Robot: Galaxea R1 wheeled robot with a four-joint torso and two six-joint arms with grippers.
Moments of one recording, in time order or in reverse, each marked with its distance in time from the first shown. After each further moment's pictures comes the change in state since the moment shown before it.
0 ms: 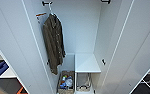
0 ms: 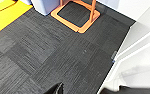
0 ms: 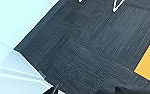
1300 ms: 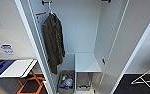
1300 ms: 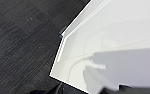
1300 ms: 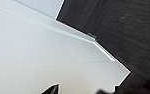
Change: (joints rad) left arm -0.144 0.314 0.029 -0.091 0.115 -0.075; right arm 0.104 0.199 0.233 -0.063 0.040 0.184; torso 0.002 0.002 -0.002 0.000
